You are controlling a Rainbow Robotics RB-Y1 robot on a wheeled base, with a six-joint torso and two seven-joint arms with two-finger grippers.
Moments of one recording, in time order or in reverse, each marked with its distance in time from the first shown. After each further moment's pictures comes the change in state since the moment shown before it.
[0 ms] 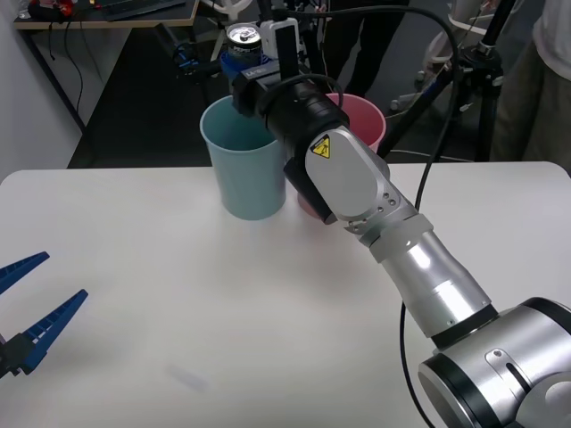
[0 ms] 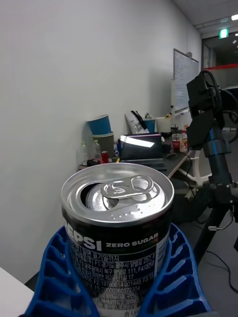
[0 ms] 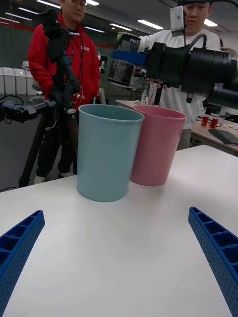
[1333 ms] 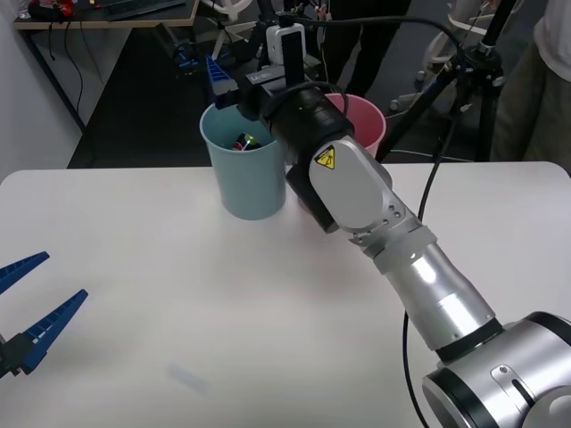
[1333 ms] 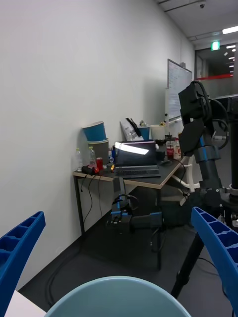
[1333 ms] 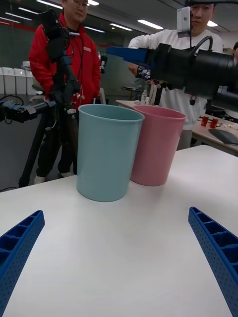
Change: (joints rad) right arm 0.060 -0.008 0.019 -0.070 -0.015 0.037 0.040; left arm 0.000 0.000 0.000 0.000 0.000 0.000 0.000
